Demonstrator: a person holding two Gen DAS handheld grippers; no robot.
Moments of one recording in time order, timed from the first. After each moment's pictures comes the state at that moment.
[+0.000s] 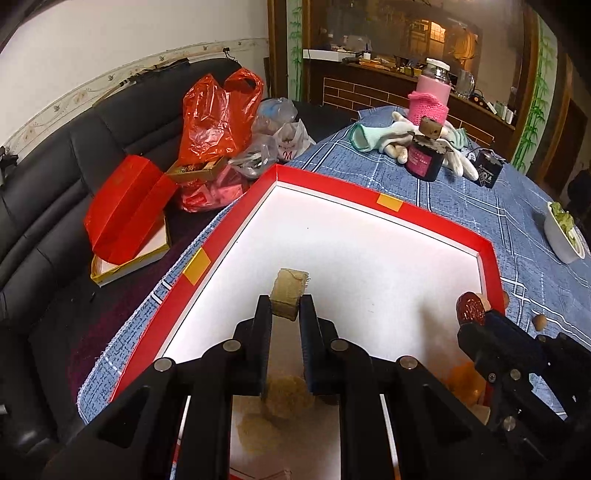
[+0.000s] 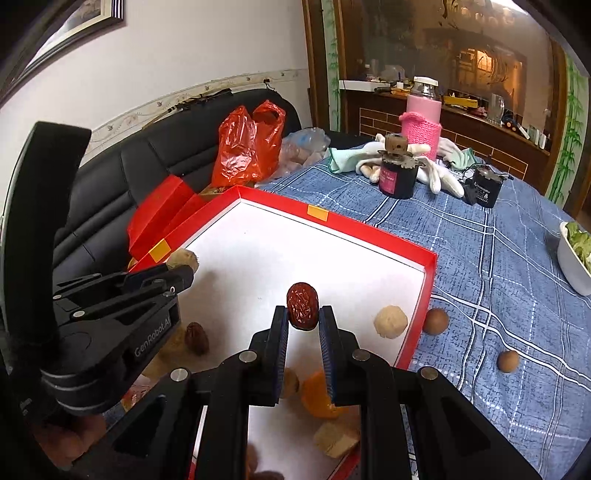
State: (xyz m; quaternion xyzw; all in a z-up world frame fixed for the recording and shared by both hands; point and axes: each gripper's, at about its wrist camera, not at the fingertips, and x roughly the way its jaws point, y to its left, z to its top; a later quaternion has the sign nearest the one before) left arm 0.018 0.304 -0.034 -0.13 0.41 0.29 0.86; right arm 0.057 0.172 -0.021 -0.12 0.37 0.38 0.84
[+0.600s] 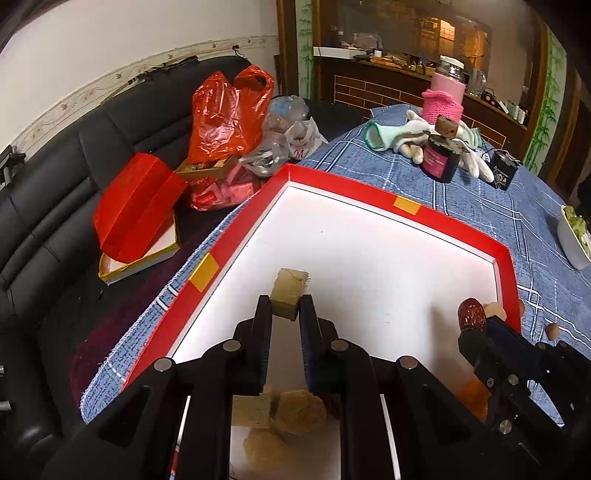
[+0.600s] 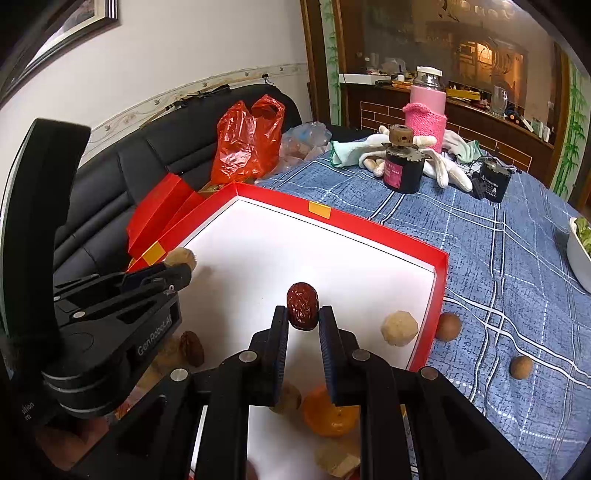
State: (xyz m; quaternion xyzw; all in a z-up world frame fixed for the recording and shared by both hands) left arm 0.025 0.314 -0.038 -0.12 0.41 0.31 0.85; right arm 0.068 0.183 -0.029 -0.12 0.38 0.38 0.84
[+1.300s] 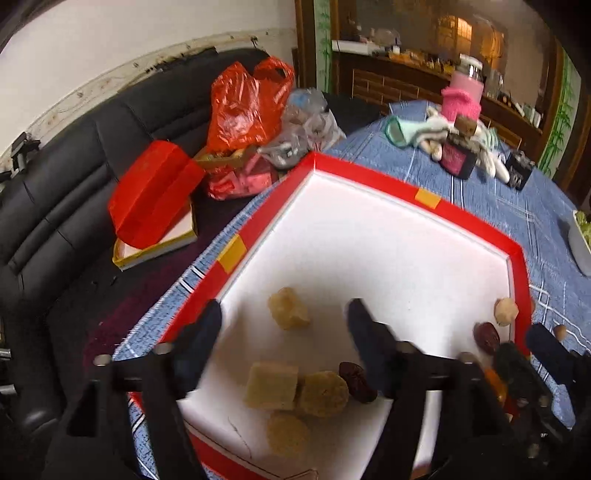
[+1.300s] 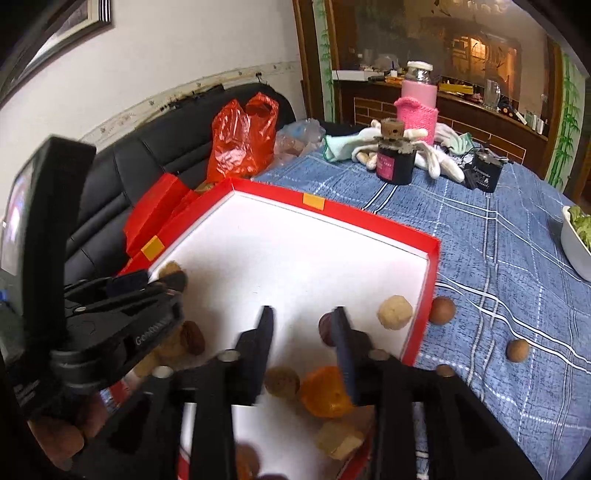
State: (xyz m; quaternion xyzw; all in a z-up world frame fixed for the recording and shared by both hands) left arm 0.013 0.314 -0.039 -0.13 0.41 0.34 0.84; right arm 0.058 0.163 -0.023 -0.10 0.38 0.37 0.84
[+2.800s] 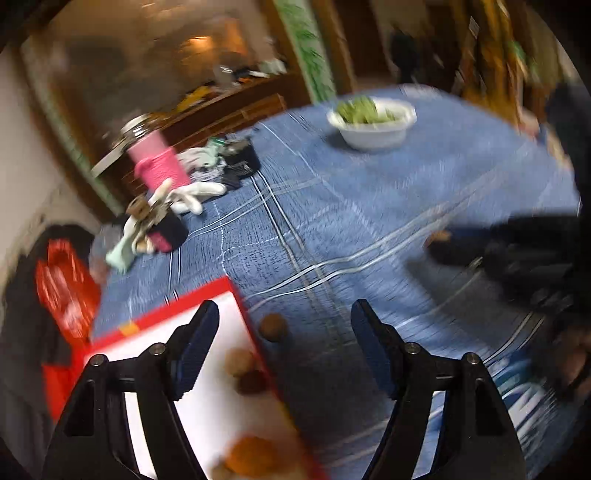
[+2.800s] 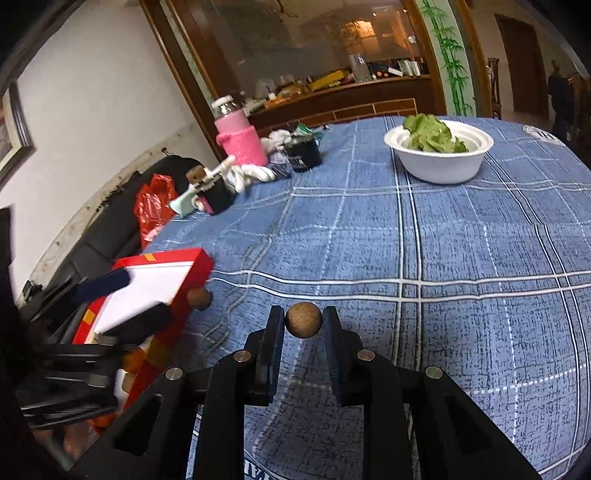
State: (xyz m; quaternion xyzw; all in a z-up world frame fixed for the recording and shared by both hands) left arm 0.123 0.117 -0.021 0.20 0.40 -0.03 0.90; right arm 0.132 -0.050 -0.041 0.07 0.38 0.27 0.88
